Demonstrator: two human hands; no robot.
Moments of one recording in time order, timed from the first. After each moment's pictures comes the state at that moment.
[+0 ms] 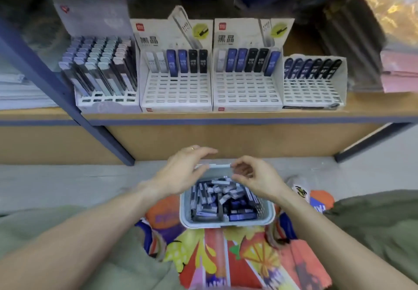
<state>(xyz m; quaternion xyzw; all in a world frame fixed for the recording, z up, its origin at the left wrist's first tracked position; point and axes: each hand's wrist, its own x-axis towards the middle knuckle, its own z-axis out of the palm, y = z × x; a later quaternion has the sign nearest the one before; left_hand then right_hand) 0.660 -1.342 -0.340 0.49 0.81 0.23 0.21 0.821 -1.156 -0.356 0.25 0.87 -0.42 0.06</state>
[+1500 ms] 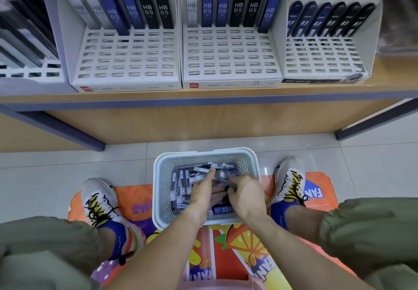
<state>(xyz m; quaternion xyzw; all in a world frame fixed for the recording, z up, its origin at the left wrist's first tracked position) 0.760 -1.253 -0.517 -0.23 0.62 0.55 0.51 0.843 -1.160 -0.480 0.37 0.89 -0.24 0.10</state>
